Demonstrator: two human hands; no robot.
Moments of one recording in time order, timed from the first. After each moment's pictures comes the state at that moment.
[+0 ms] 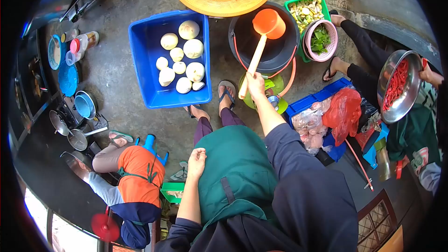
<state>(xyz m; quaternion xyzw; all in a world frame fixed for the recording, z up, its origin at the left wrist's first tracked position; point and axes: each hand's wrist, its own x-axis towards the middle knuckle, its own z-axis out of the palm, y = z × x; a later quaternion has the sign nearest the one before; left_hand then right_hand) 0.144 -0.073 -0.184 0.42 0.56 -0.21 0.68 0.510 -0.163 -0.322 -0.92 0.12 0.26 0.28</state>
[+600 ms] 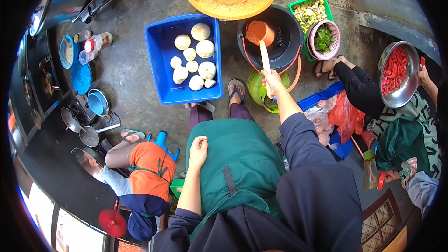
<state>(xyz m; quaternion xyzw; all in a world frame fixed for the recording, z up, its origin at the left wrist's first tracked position) 0.160 -0.019 -0.159 0.49 0.53 -0.17 0.67 0.550 -0.149 -0.244 -0.83 0.23 0.42 0.28</state>
